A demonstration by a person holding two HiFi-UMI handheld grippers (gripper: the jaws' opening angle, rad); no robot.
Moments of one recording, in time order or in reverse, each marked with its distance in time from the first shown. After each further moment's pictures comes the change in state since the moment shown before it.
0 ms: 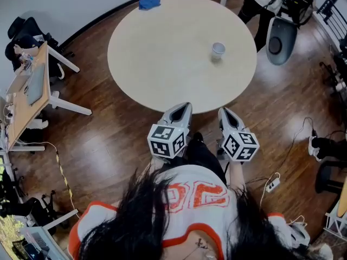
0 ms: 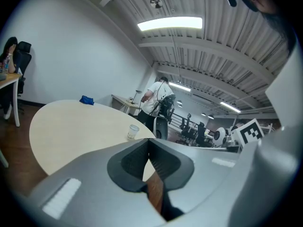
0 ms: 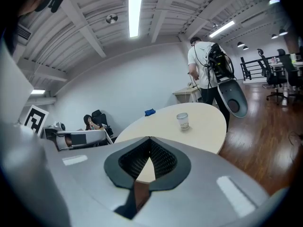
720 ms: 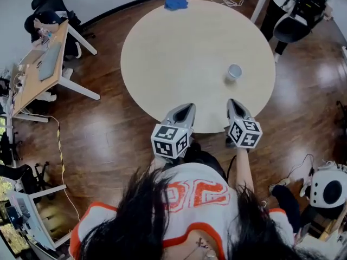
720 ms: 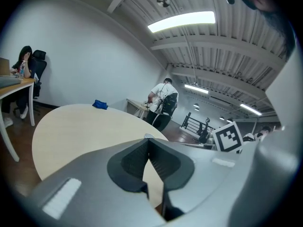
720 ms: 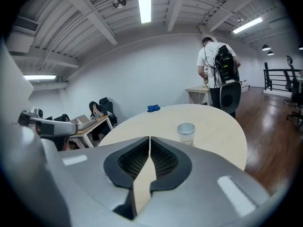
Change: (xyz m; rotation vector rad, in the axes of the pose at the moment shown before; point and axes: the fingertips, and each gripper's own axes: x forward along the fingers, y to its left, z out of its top) left arm 0.060 0.034 0.031 -0.047 -0.049 0.201; right arm 0.132 -0.069 0.053 -0.184 0.110 0.121
